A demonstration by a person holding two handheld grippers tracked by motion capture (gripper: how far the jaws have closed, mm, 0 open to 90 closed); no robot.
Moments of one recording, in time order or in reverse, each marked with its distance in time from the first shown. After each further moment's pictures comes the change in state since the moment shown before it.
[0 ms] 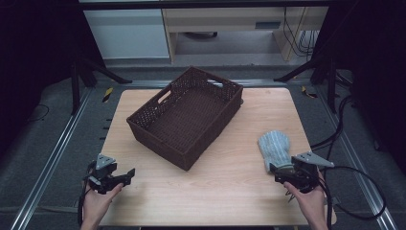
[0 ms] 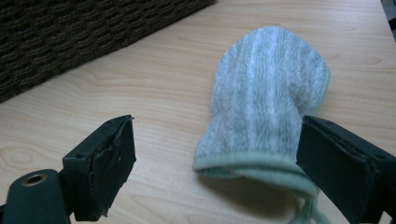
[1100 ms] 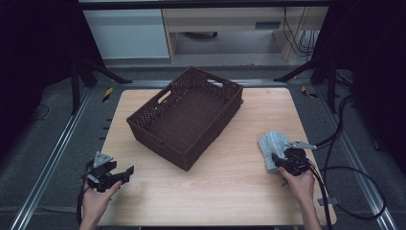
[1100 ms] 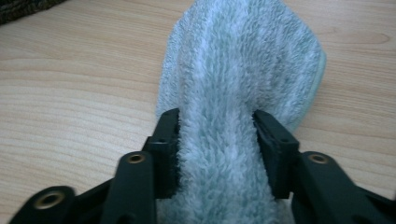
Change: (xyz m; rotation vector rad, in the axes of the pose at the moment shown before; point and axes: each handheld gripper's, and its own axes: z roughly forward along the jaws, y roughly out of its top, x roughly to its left) left arm 0.003 0.006 -0.003 -0.020 -0.008 -0.011; right arm -0.025 0.005 0.062 0.146 -0.091 -0.024
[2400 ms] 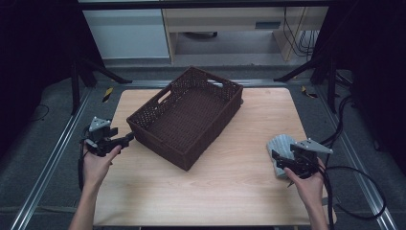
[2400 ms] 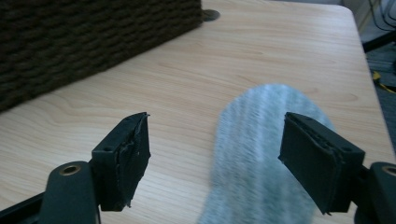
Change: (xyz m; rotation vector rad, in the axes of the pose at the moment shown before) left arm 0.021 0.096 0.013 -0.137 -0.029 -0.006; right arm 0.009 0.015 -0.049 -0.187 0.063 -0.004
